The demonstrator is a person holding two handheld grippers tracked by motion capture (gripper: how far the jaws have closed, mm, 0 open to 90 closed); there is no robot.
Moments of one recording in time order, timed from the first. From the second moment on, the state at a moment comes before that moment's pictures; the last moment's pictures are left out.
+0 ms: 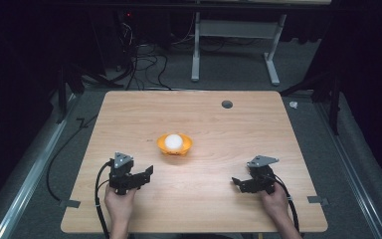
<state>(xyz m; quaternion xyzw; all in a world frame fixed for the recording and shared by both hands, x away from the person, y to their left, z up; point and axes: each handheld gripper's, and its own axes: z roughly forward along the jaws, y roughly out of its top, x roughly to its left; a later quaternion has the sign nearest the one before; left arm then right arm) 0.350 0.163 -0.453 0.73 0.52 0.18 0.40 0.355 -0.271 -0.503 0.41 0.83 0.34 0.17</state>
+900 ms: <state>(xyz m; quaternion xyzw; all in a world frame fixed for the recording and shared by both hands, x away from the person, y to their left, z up) 0.344 0.156 -0.475 0.73 0.53 0.16 0.39 0.355 -0.271 -0.503 0.40 0.83 0.34 0.17</state>
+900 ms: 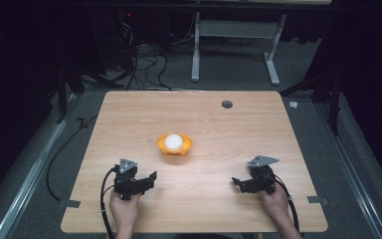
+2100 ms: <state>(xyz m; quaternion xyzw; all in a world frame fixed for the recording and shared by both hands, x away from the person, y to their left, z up) 0.345 0.123 -0.499 0.76 0.51 0.18 0.35 0.355 -0.271 -0.503 0.40 0.83 0.34 0.17</state>
